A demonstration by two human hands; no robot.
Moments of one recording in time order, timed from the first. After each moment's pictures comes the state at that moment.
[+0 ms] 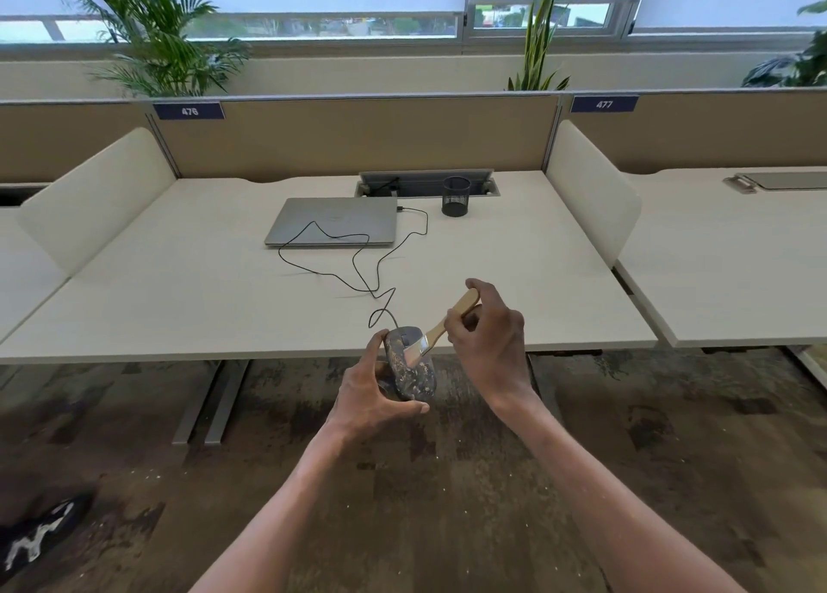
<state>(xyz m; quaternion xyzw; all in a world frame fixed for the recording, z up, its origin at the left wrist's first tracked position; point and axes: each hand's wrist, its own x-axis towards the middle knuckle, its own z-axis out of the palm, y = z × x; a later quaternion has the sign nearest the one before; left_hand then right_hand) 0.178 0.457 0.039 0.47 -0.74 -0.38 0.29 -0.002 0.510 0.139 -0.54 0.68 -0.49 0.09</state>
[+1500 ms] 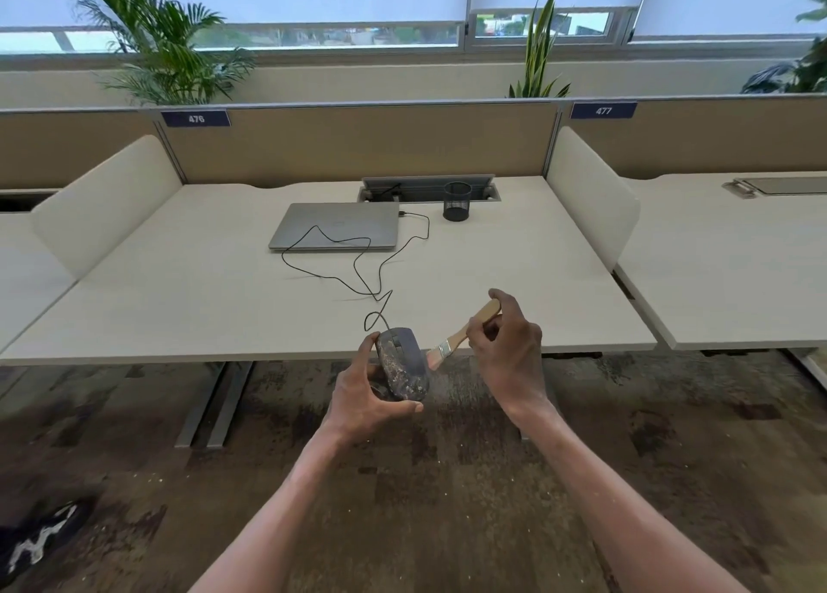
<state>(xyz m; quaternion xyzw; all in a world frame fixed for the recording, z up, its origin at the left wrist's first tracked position) 0.186 0.467 0.046 0.51 -0.72 -0.35 0.30 -0.021 0.522 0.125 -0.50 0.70 -0.50 0.10</state>
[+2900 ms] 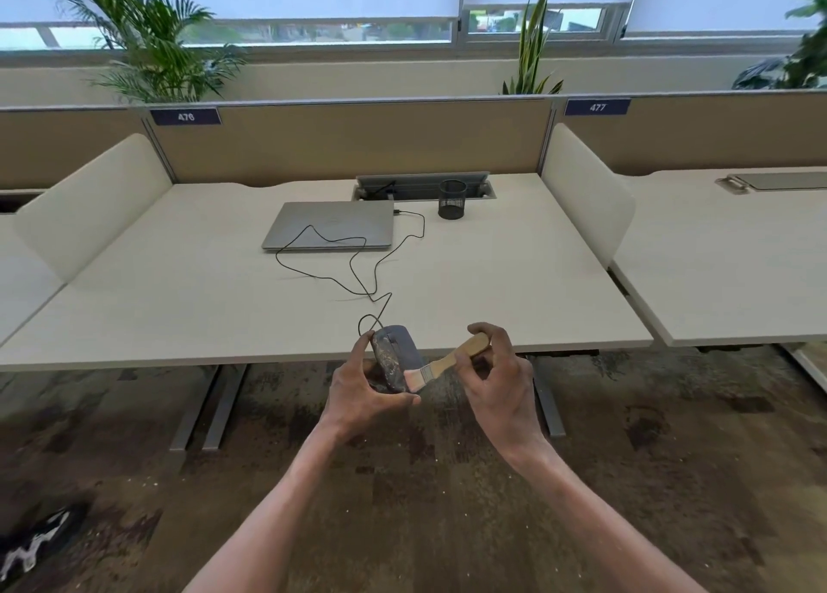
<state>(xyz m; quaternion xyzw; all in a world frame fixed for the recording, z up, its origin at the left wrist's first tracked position) 0.184 0.453 0.043 0.50 -0.71 -0.38 0.31 -0.006 0.552 0.101 -0.56 0.65 -0.51 0.12</state>
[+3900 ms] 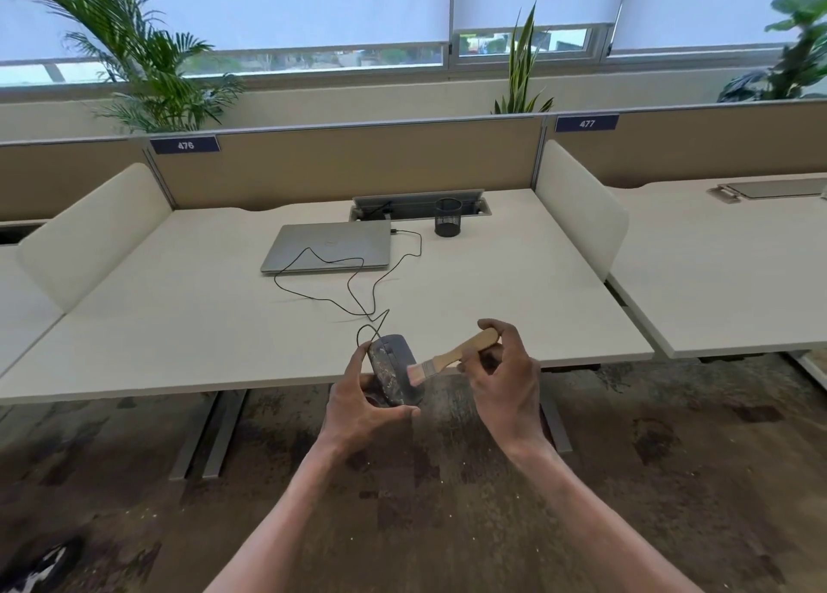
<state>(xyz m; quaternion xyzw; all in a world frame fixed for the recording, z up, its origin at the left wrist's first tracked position) 0.182 0.444 0.050 0.49 -0.71 -0.38 0.33 -0.014 0.533 0.114 -0.48 0.66 -0.57 0.13</state>
